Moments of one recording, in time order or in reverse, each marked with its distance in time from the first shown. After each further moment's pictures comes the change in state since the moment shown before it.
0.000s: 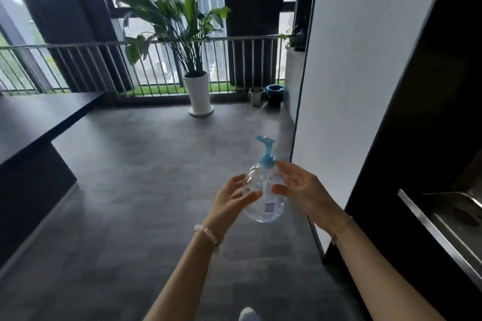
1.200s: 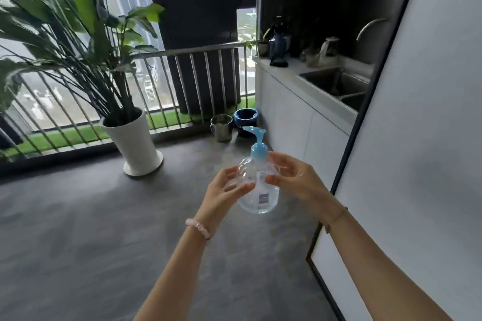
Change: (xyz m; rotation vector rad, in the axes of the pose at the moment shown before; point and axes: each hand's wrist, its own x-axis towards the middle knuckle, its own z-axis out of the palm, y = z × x) left_hand 1.024 0.063 -0.162 0.059 -0.215 0.009; right_hand 0.970 0.008 -0.202 -0.050 0.236 -0.025
